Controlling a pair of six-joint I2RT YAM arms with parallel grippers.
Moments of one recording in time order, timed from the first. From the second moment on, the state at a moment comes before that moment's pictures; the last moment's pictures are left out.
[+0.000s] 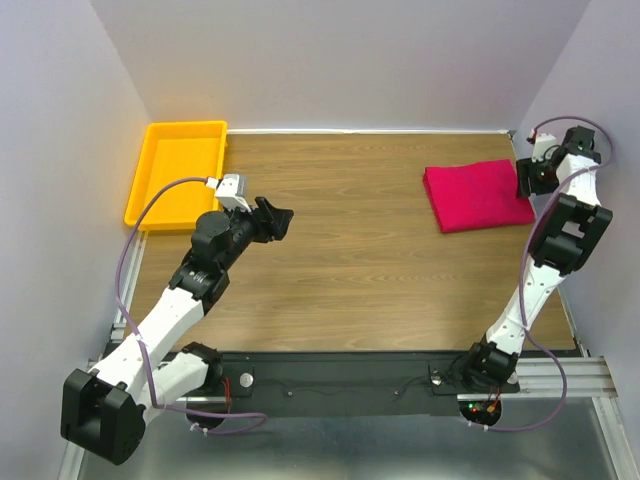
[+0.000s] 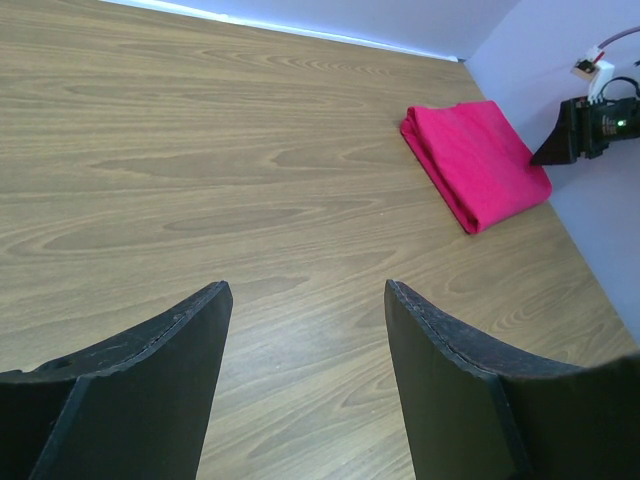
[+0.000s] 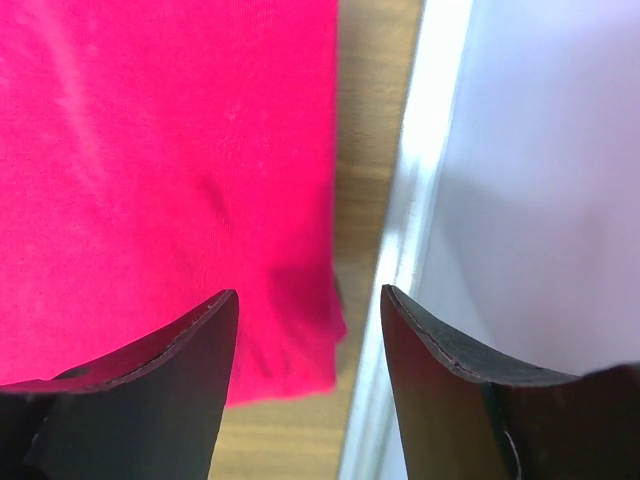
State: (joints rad) left arm -0.42 0.91 0.61 0.18 0.09 -0.46; right arm -0.50 2.33 2.08 -0.82 -0.27 -0.57
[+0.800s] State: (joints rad) left arm -0.42 0.78 0.71 0.02 -0.05 -0.35; right arm -0.46 1.72 1.48 -0.75 -0.36 -0.54
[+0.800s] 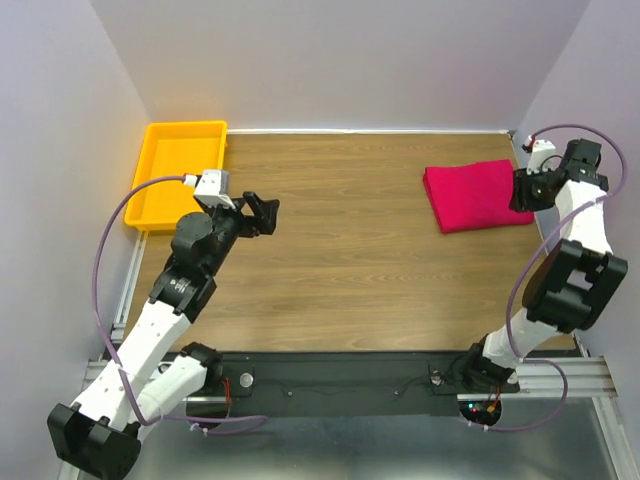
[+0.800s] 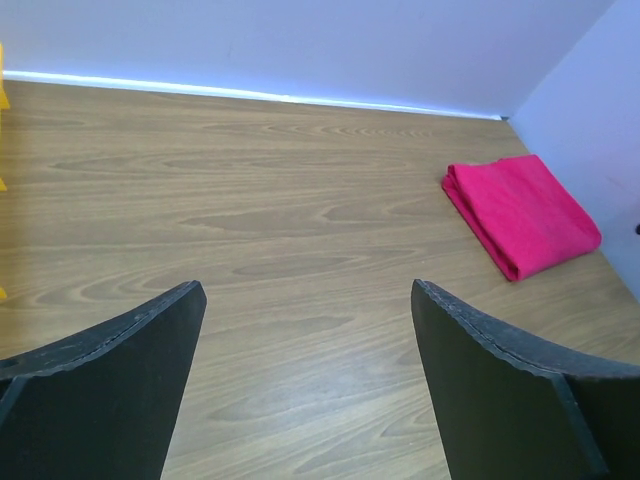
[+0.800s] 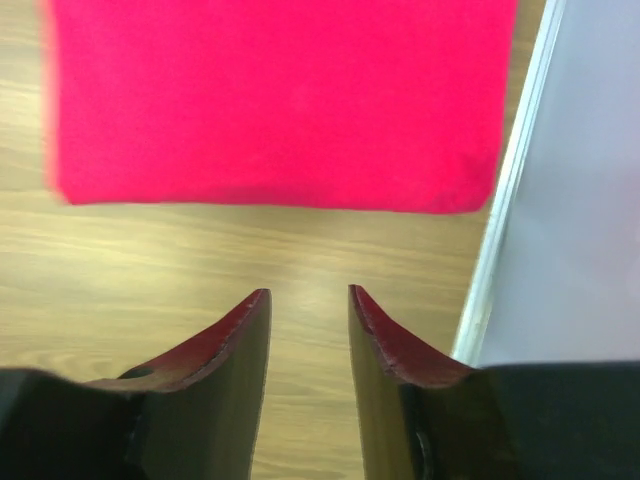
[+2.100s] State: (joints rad) left arm -0.41 0.60 0.73 -0.27 -0.19 -0.35; right arm -0.46 0.86 0.91 -0.52 -0.12 0.04
